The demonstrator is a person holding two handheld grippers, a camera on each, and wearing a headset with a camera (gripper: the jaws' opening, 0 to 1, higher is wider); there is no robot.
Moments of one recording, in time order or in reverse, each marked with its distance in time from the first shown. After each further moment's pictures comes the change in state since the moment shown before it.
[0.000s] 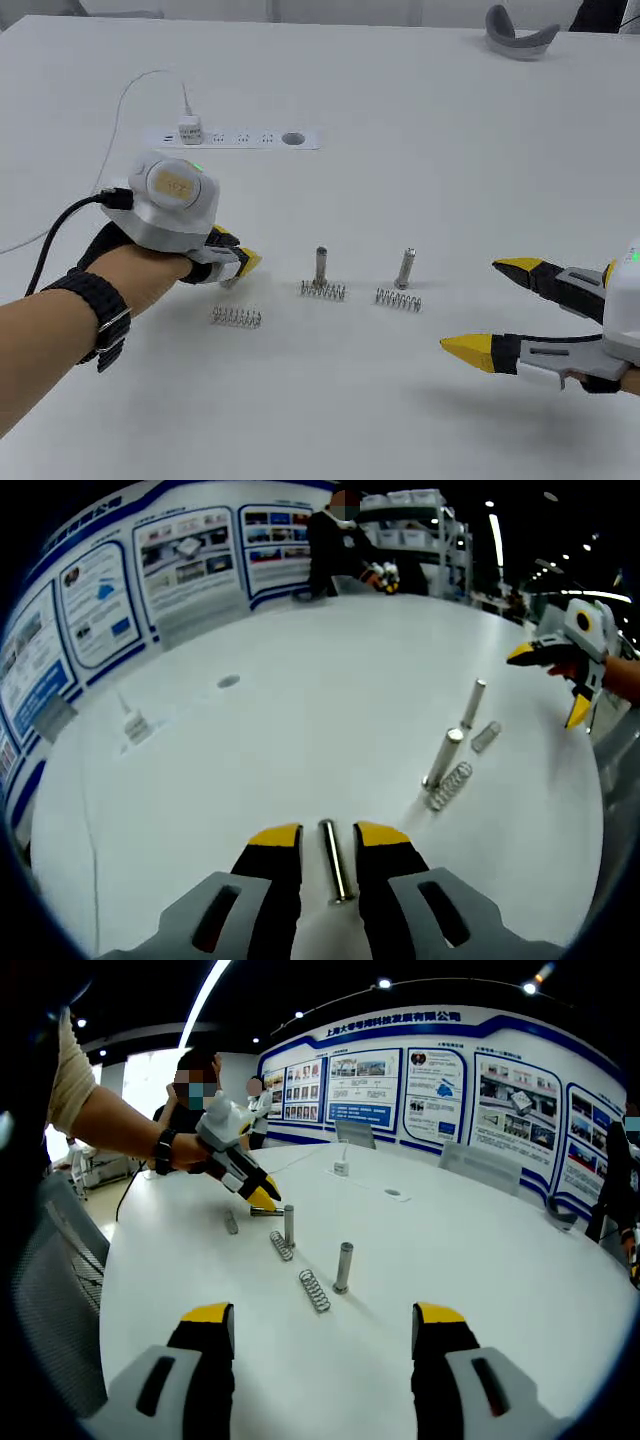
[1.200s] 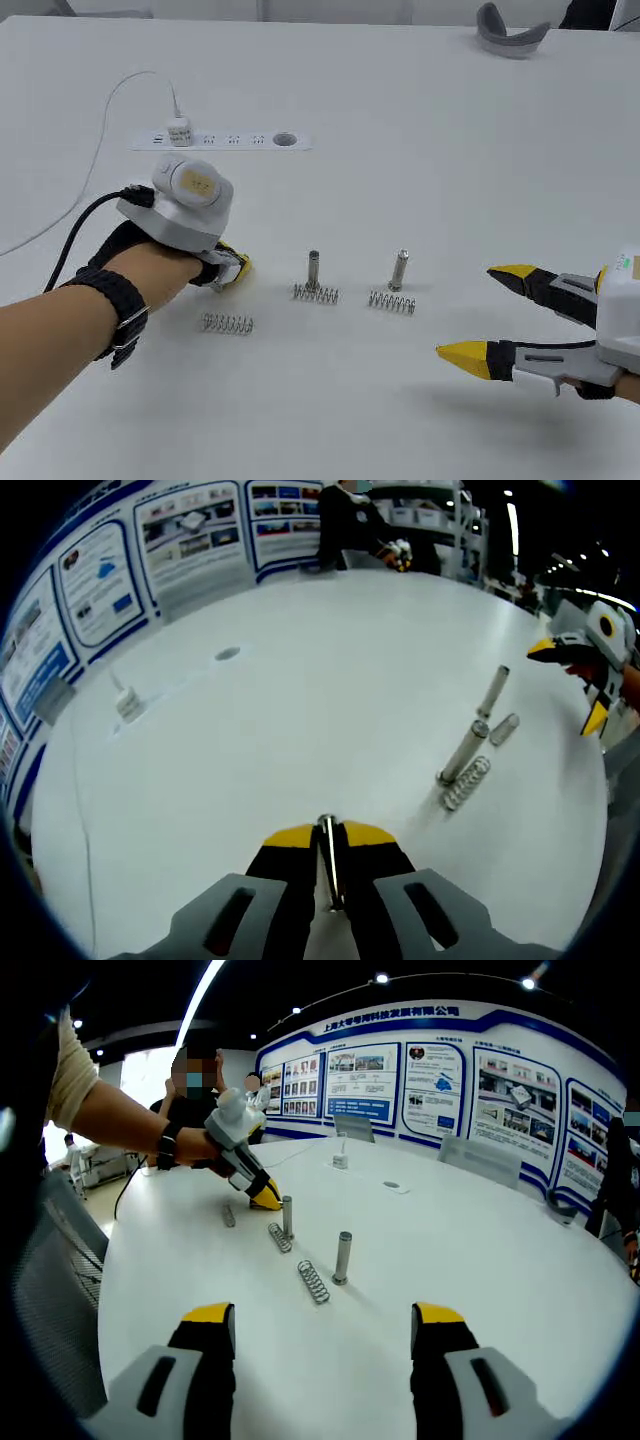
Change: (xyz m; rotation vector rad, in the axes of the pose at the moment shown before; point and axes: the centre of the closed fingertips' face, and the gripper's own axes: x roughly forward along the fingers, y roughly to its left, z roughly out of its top) left arm 0.013 0.002 -0.010 -0.037 0.113 0.024; right arm 0.000 0.002 -0.007 0.009 0.023 -0.001
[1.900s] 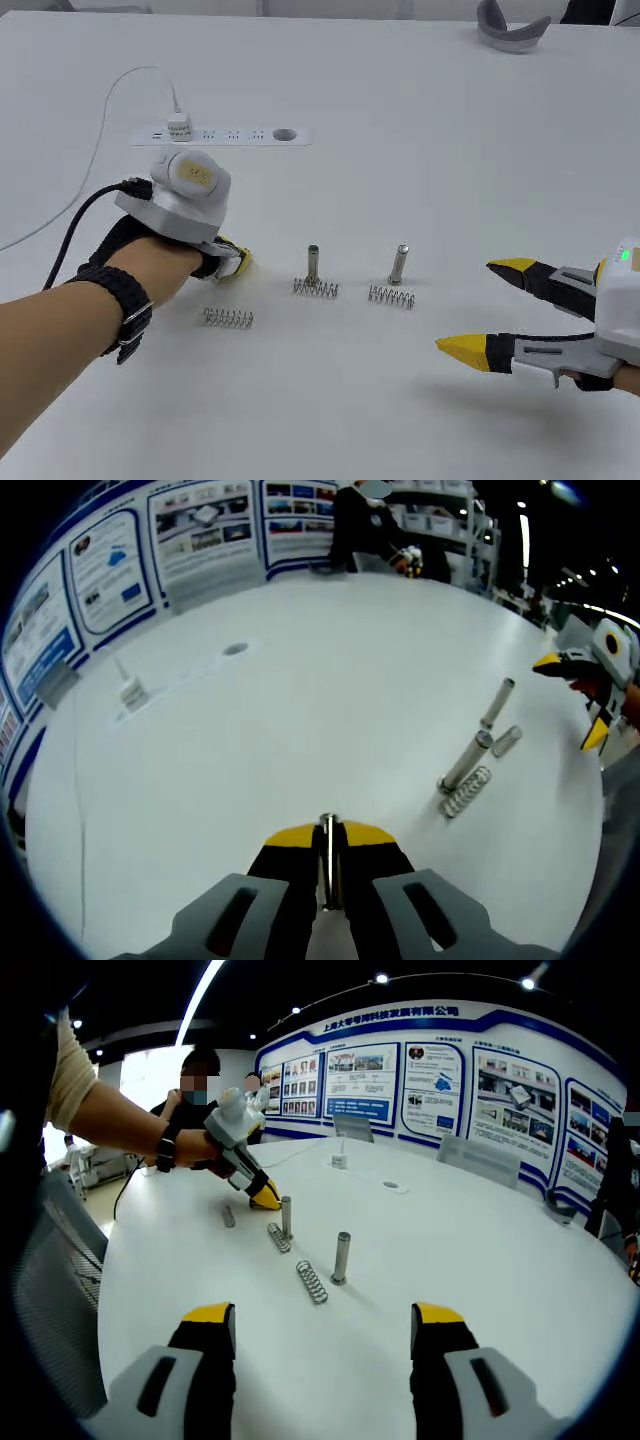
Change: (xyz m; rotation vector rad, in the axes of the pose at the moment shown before) left arm -0.002 0.003 0.000 -0.068 -0.007 0.003; right arm -0.001 -0.003 -0.001 0.002 -0.001 -0.005
